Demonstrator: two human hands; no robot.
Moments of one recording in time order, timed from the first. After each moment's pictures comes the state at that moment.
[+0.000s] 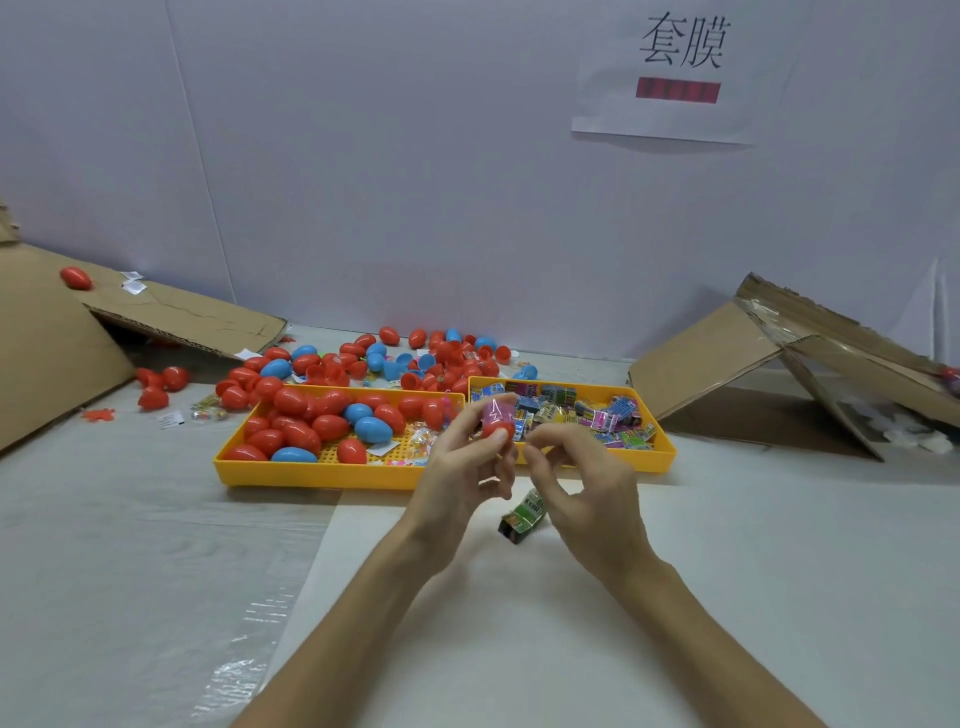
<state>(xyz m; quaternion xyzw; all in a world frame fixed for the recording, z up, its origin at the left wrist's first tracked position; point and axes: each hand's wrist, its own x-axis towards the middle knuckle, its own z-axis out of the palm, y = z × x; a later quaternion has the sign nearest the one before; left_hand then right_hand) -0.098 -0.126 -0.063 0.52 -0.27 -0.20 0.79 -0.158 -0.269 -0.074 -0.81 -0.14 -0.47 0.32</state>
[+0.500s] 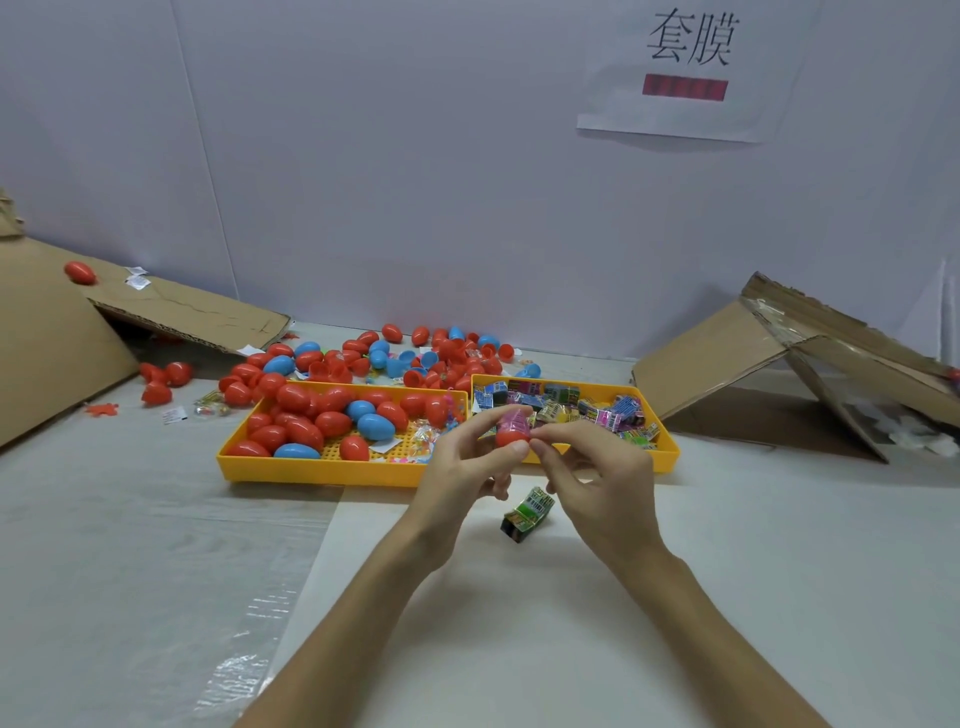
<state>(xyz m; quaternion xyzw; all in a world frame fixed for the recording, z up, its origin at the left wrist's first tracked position) -0.097 -0.124 -0.066 0.58 -0.28 -0.17 0.74 -0.158 -0.279 -0.068 -0.81 -0.13 -0.48 0.30</state>
